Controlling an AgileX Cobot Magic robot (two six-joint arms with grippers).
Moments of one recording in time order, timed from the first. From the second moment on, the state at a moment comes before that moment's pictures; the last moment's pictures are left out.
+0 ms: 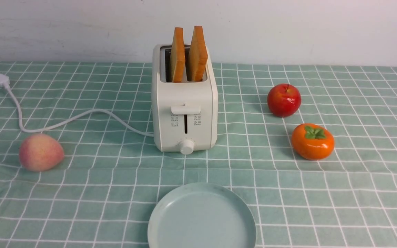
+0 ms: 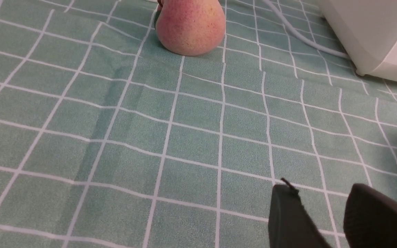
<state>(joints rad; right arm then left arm) -0.05 -0.01 0.02 -0.04 0.37 0.10 -0.05 -0.01 0.03 -0.02 0.38 -0.32</state>
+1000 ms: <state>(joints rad) -0.05 -0.01 0.02 0.54 0.01 0.25 -0.05 -0.01 -0.05 -0.67 0.00 -0.50</state>
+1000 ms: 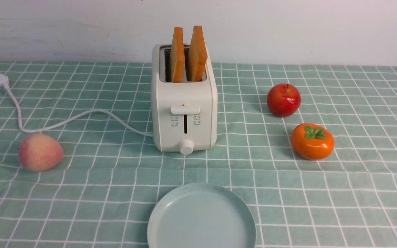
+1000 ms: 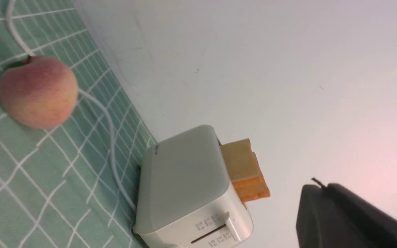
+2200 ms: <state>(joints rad) -0.05 0.81 -0.78 0.53 1.11 -0.18 -0.16 1.23 -1.07 -0.42 0.82 -0.08</state>
